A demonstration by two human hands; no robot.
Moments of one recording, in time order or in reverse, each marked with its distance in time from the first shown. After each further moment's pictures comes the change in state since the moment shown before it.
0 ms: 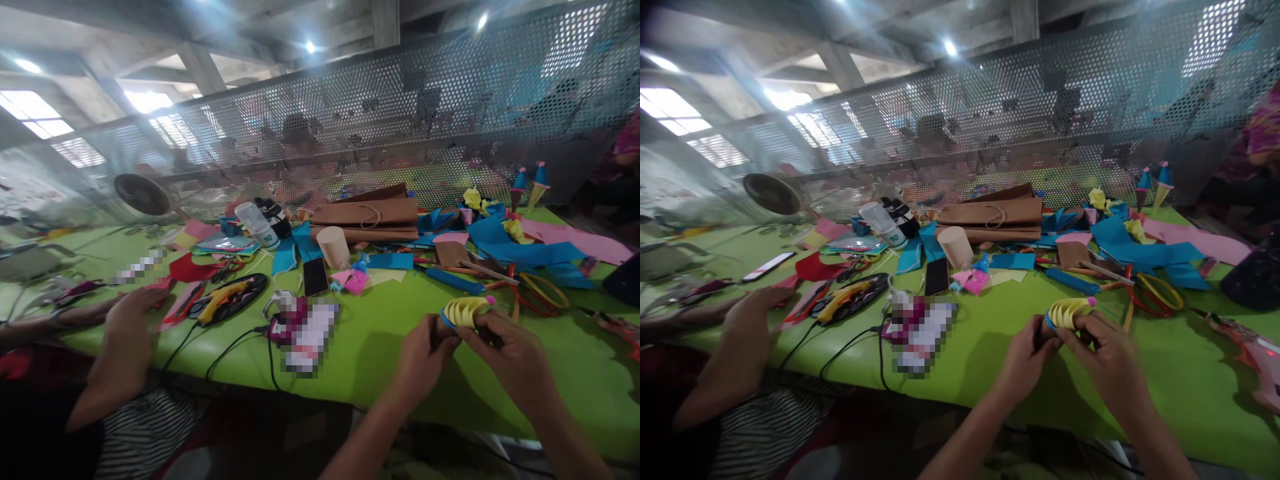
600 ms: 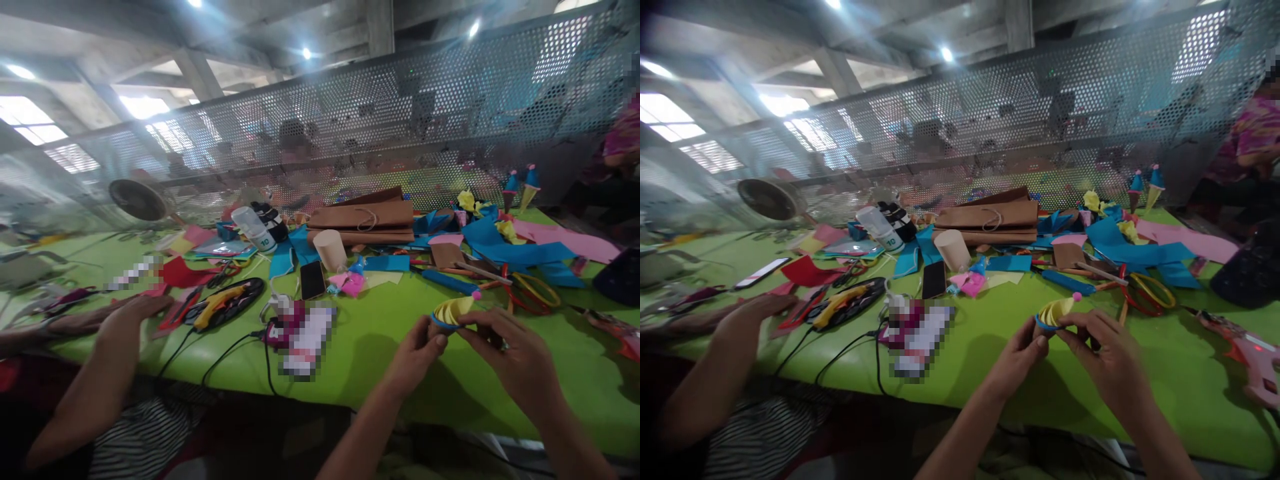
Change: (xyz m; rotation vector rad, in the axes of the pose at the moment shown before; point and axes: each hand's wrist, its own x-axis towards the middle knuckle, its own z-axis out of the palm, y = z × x) left_hand 0.001 -0.012 -0.004 -0.463 -0.098 -0.156; right_hand 0.000 -0.010 -0.013 0.081 0.025 -0.067
